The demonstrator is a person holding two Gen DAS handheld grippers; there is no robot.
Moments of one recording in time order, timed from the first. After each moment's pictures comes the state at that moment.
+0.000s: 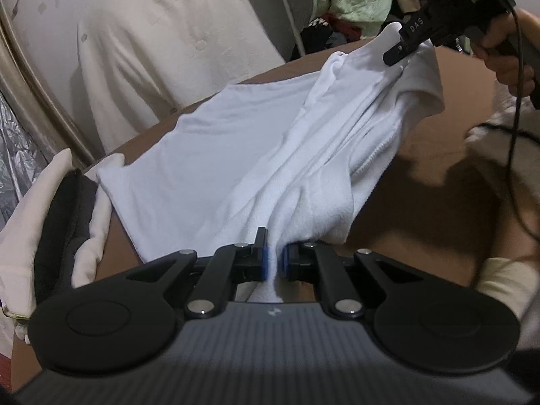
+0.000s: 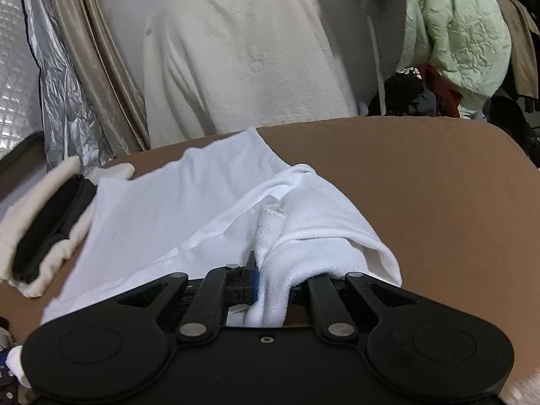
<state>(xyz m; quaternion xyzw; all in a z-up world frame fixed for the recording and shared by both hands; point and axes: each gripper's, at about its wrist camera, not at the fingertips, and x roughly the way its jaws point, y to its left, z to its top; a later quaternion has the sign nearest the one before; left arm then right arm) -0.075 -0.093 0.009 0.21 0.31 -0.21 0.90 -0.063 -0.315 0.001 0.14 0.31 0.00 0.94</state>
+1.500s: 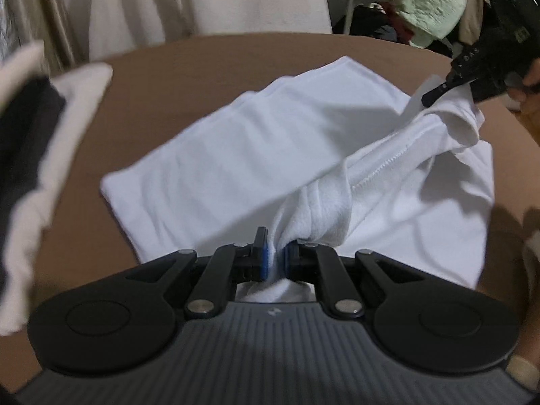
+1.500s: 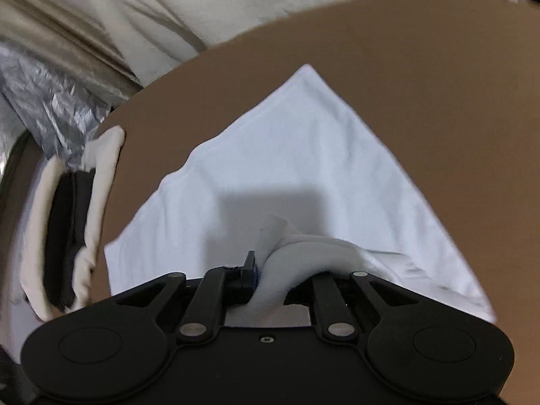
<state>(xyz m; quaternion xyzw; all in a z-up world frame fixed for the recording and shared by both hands) 0.140 -0.018 -0.065 0.06 0.43 -0.21 0.88 0.129 -0.328 -0.052 0.30 0.51 0.03 0.80</state>
